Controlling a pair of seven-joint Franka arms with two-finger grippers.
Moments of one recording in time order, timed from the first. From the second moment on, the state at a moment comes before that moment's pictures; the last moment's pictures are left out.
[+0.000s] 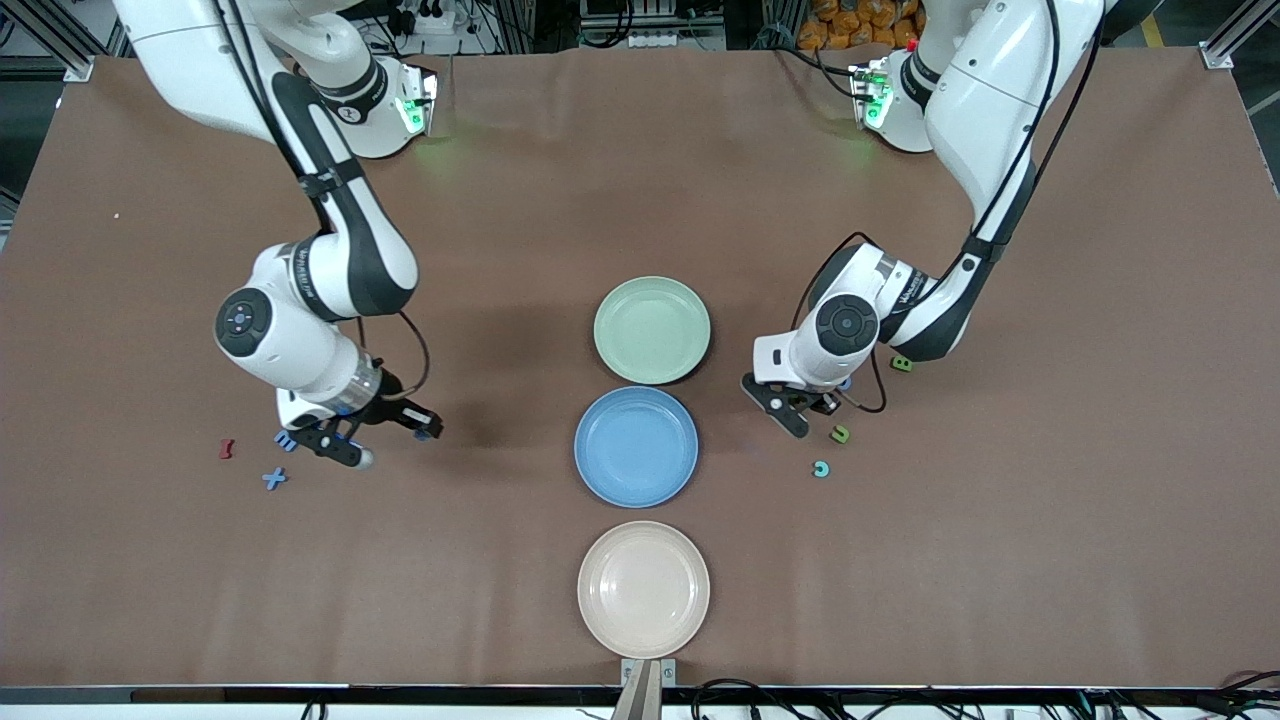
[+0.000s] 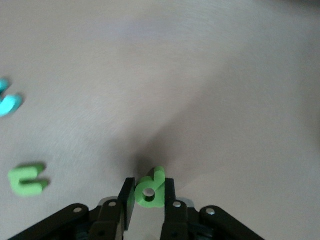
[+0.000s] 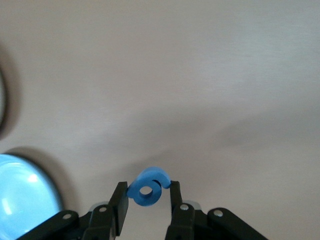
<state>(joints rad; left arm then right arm) -0.27 0.62 -0.22 -1.86 0.19 2.38 0.14 0.31 0.45 -0.04 -1.87 0.32 2.45 0.44</state>
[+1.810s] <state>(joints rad) -0.52 0.60 -0.34 -1.76 0.19 2.33 -0.83 0.57 0.75 -0.06 -1.47 0.30 2.39 0.58</state>
